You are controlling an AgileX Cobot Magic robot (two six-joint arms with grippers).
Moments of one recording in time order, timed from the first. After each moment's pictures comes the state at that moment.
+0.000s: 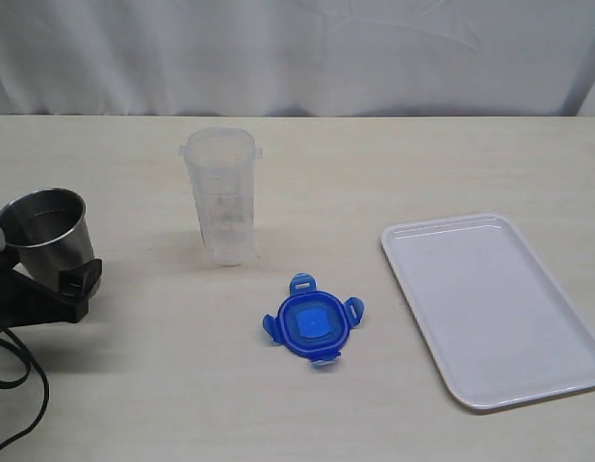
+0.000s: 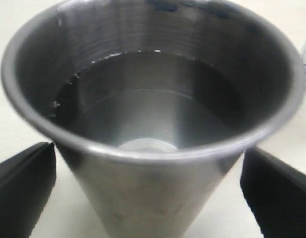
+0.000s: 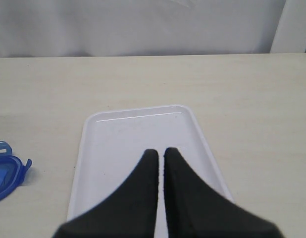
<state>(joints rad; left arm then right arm) -0.01 1.95 -0.26 0.20 -1.15 0.00 0.05 0.00 0.00 -0.03 0.35 0.05</state>
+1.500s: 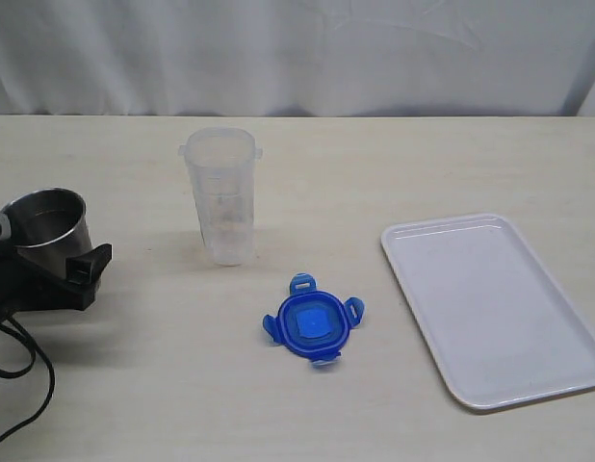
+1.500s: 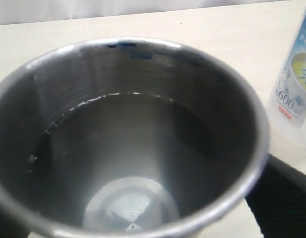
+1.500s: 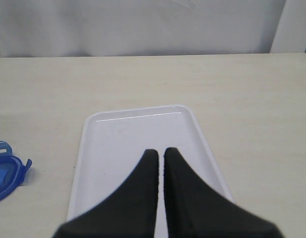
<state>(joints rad) -0.01 1.95 -0.29 0.26 -1.19 0.00 0.05 0.00 0.00 -0.03 0.35 0.05</state>
